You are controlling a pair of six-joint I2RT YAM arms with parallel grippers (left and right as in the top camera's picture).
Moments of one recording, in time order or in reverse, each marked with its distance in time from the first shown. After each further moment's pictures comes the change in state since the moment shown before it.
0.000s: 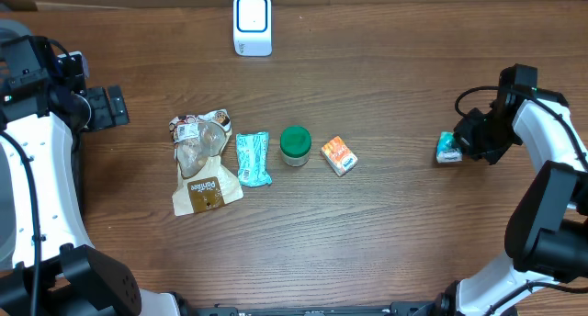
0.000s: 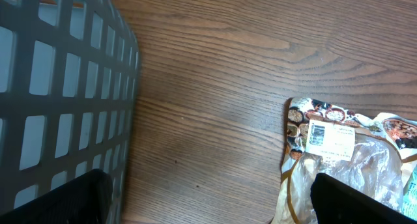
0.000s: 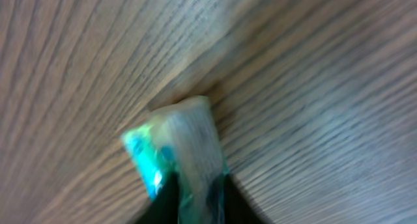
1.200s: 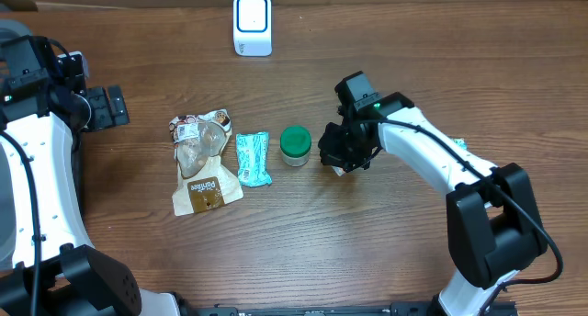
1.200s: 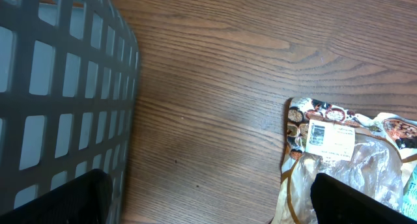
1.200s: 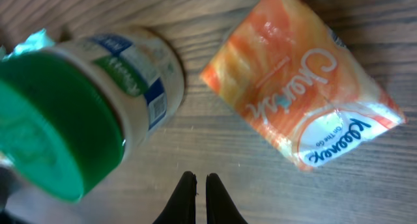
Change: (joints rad) left arm 0.000 0.000 0.000 0.000 0.000 0.000; right arm 0.719 0.007 -0.001 0.110 -0.213 0.201
